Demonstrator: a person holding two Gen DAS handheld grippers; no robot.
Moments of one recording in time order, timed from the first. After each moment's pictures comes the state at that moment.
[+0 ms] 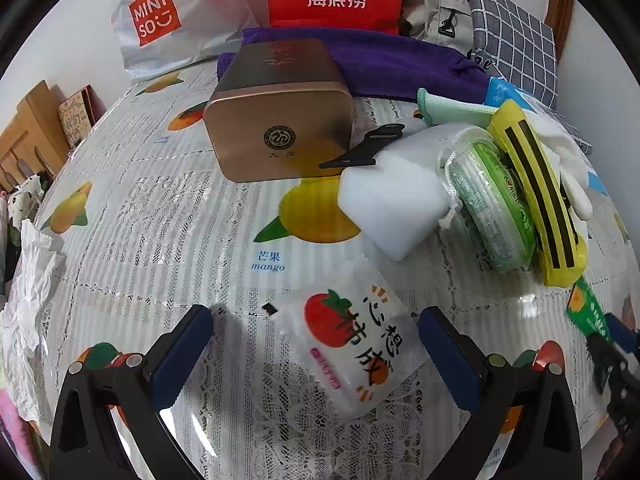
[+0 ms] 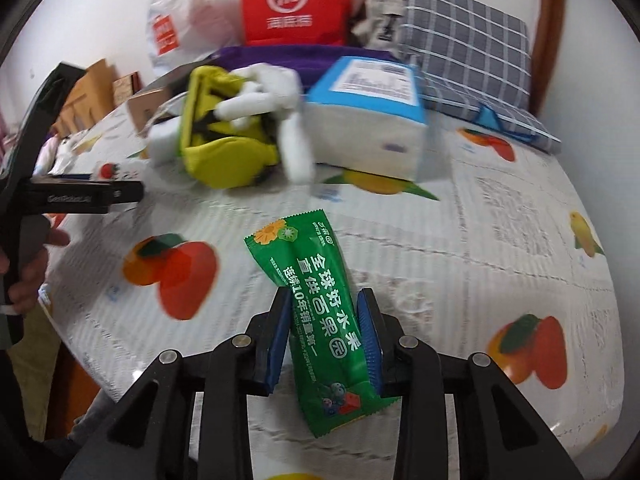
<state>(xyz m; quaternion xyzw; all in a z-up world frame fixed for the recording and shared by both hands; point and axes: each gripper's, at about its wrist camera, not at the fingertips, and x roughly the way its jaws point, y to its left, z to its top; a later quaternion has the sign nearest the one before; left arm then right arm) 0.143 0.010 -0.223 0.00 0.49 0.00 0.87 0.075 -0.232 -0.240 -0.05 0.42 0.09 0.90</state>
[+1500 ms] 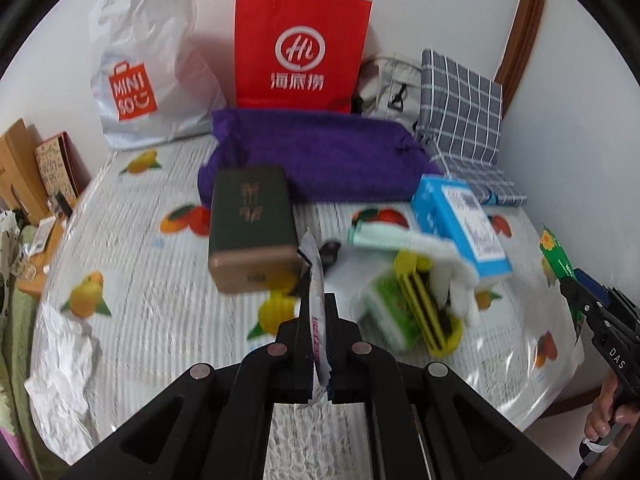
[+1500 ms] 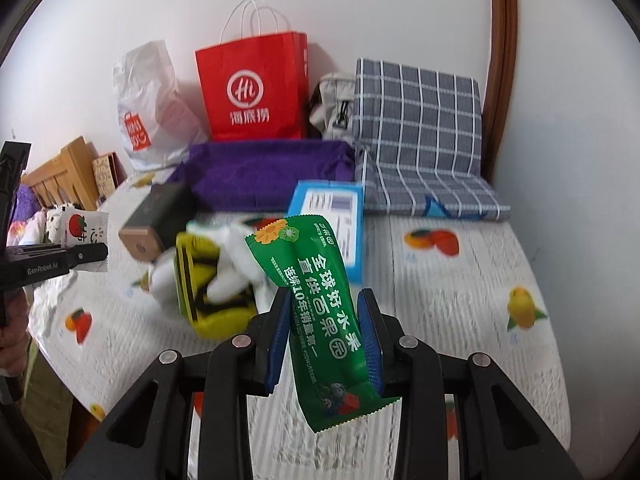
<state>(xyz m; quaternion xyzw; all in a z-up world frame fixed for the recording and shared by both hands) 0.162 0.018 -0.107 -0.03 0.44 -0.08 0.89 0.104 -0.247 -0.123 0.01 0.34 0.05 0.94</state>
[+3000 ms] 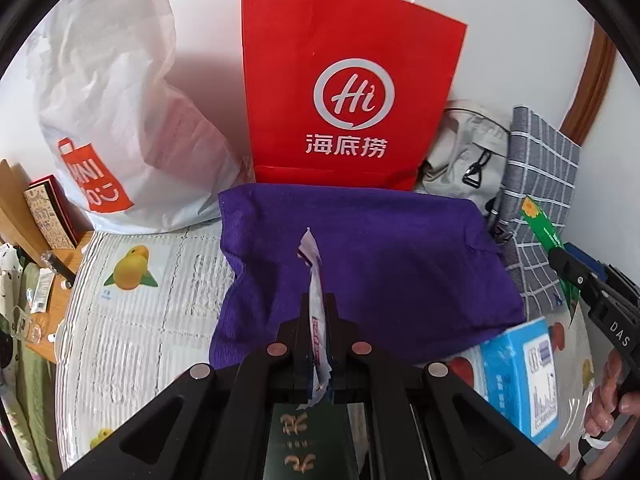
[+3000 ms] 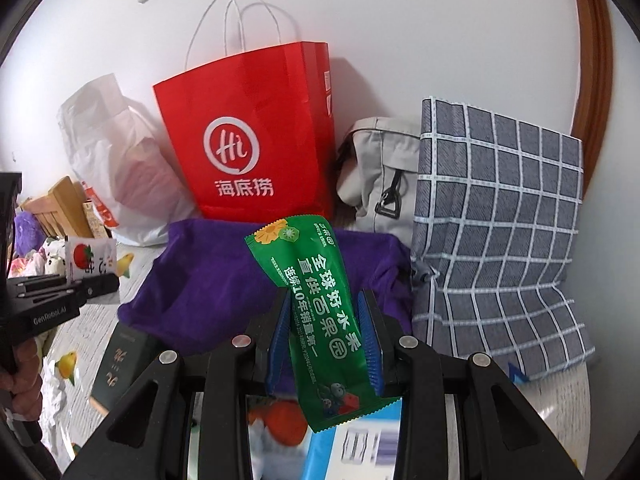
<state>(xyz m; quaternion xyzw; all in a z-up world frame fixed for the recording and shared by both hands) 0.367 0.033 -0.094 -0.03 0.45 -0.04 0.89 0.349 -0.207 -0.090 0.02 0.35 0.09 0.93</state>
